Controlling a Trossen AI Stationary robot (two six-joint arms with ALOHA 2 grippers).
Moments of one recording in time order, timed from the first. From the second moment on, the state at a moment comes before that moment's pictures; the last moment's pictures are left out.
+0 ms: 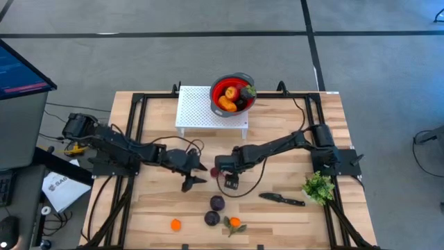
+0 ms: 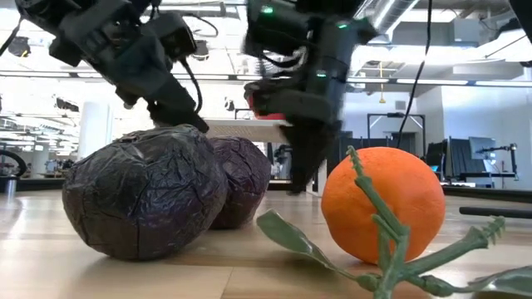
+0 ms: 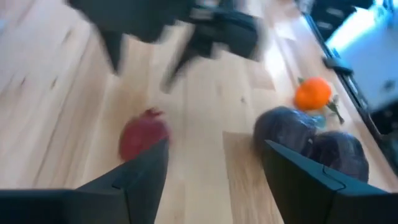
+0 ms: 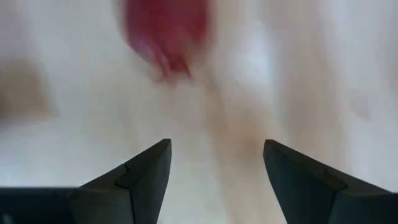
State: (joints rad) left arm -0.21 1.39 0.53 0.31 0.00 -0.28; right arm 0.15 2.06 1.45 -0.73 0.12 0.37
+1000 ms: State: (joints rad) left arm -0.16 1.74 0.75 0.25 -0.23 -0.54; right arm 0.29 1.72 1.06 -0.54 0.47 0.64
